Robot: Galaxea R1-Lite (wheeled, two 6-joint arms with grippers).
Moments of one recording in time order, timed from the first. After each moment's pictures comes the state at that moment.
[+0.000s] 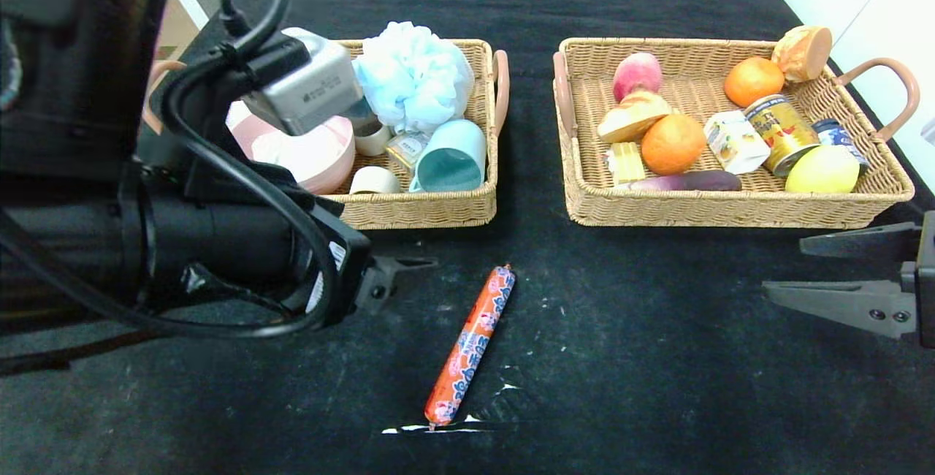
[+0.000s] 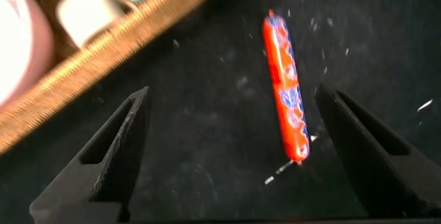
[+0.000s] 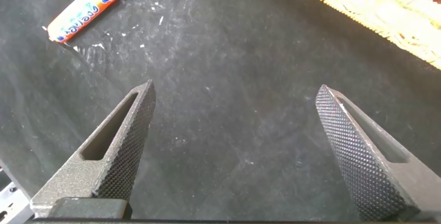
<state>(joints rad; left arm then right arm) -0.77 1.43 -1.30 0.37 0.28 0.07 0.14 1.27 -1.03 0.27 0.50 -0.22</state>
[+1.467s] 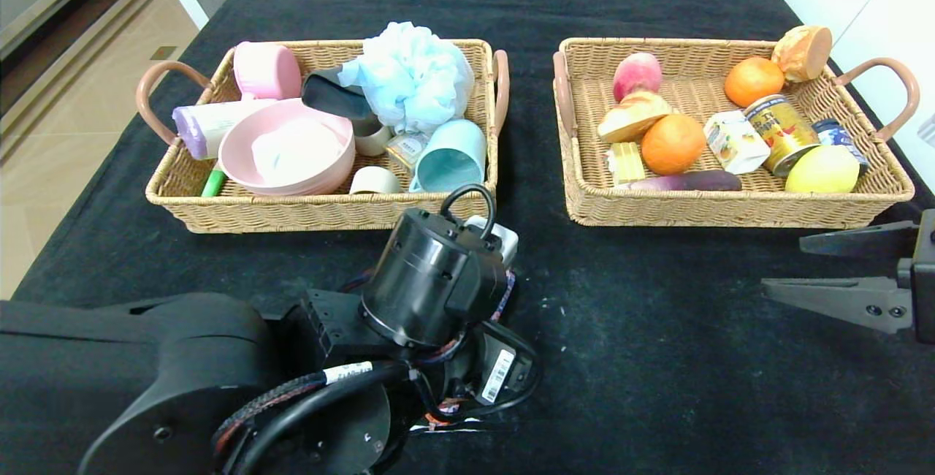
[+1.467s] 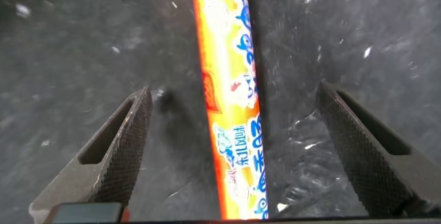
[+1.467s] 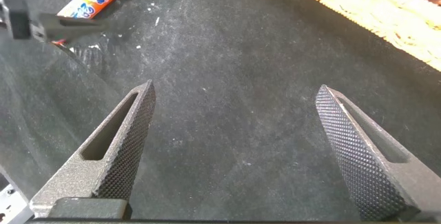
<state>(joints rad) -0.91 1.74 -1.06 -0.06 0.46 -0.09 0.13 1.28 -1.03 0.26 0.50 -0.22</state>
